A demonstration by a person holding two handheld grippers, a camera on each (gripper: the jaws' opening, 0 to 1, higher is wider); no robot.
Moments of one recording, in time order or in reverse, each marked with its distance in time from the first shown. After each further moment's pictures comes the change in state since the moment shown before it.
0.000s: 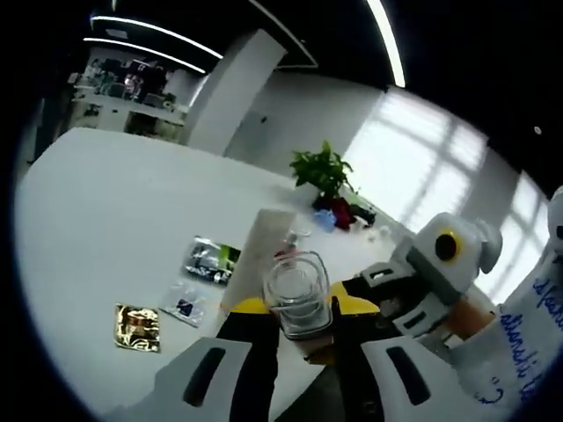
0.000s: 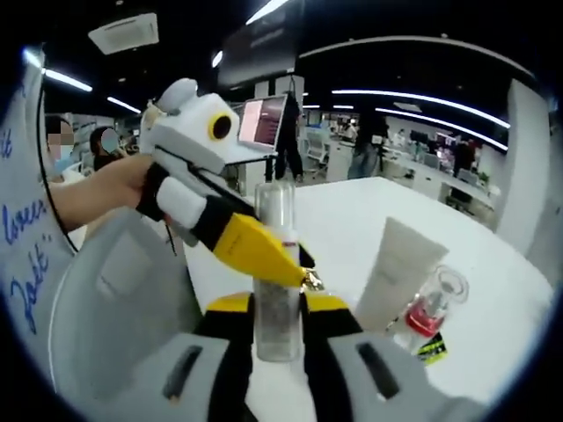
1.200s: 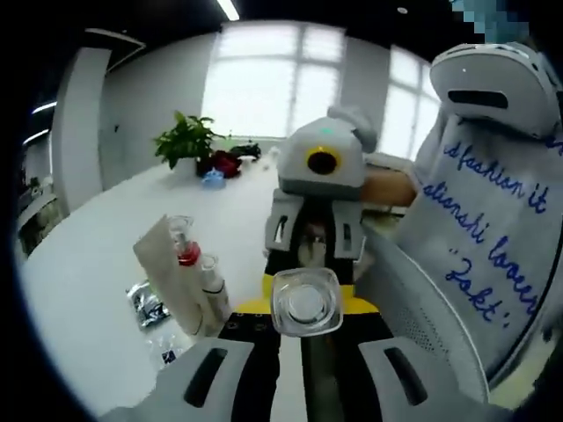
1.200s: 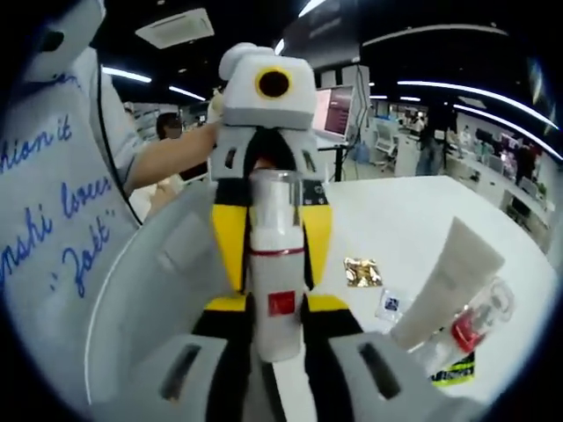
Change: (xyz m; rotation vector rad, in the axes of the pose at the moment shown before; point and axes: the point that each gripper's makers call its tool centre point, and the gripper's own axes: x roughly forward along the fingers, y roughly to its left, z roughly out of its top) left arm -0.022 -0.057 -0.037 0.579 0.348 -0.492; right arm -0.012 0.050 -0.010 -0.080 0.066 0.372
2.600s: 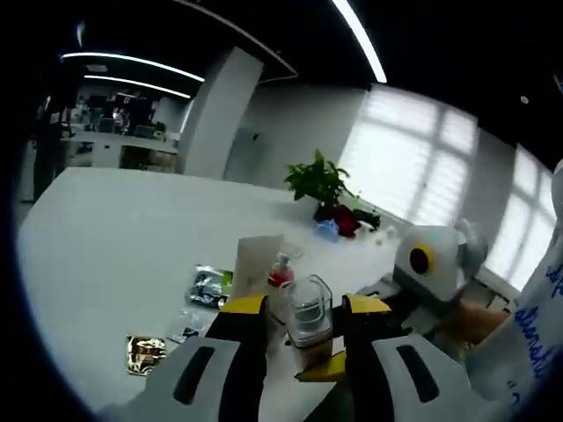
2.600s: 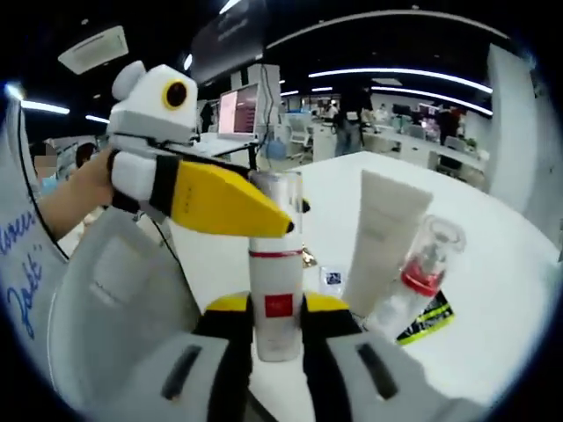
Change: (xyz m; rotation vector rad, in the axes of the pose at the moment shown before) left arm -0.016 0.075 0.019 -0.499 -0.411 0.626; right arm -0.009 -0.057 -0.023 0.219 -0.009 -0.428
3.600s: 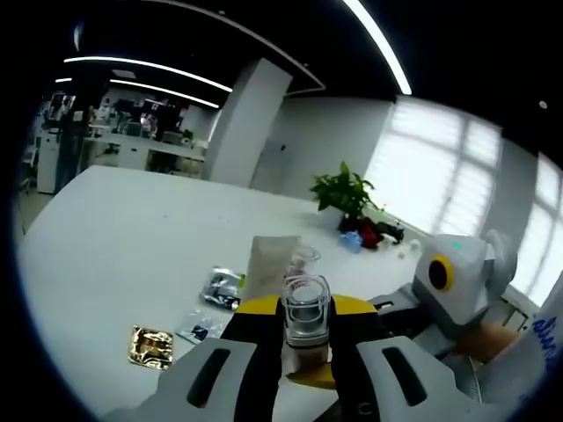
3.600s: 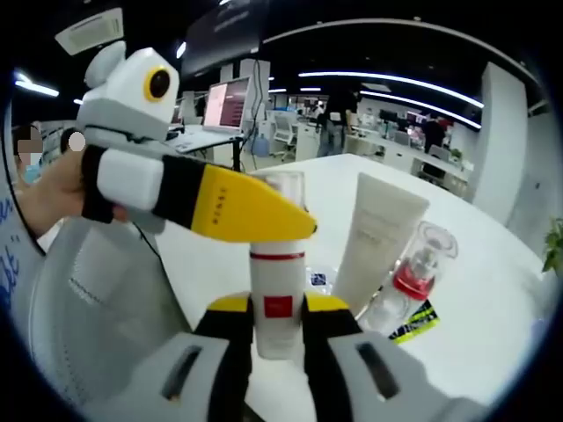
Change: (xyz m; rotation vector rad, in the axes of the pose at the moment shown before) left arm 0.000 -0.001 -0.002 0.028 -0.027 0.075; right arm 0.005 -0.008 0.001 -0.046 0.010 -0.087
